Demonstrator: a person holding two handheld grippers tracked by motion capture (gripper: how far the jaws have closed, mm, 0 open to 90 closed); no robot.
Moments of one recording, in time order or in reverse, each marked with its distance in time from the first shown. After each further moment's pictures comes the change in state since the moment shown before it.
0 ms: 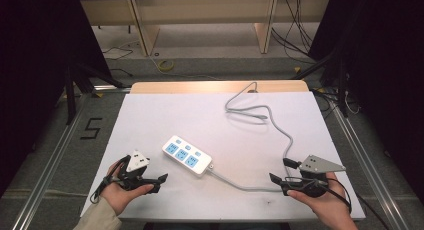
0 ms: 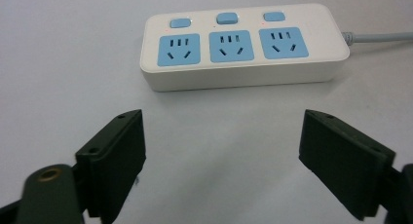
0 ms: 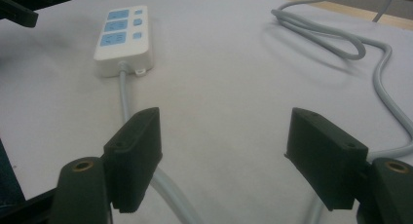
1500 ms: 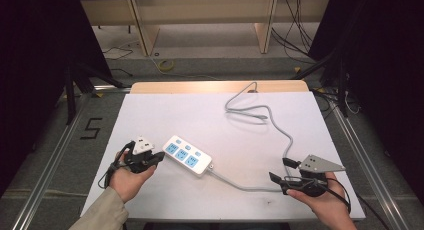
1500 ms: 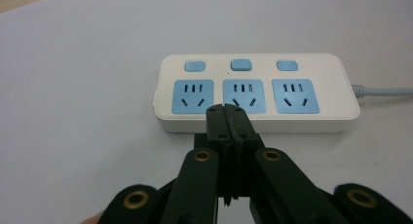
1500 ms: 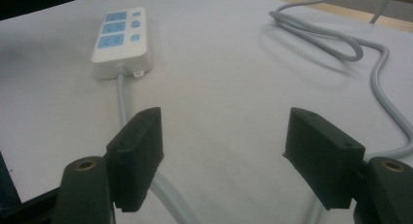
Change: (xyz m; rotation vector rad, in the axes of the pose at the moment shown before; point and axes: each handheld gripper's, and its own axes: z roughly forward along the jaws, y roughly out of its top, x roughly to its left) left arm 0.005 0.039 0.009 -0.001 0.028 -0.061; right arm 0.000 0.001 0.001 -0.002 -0.009 -0.001
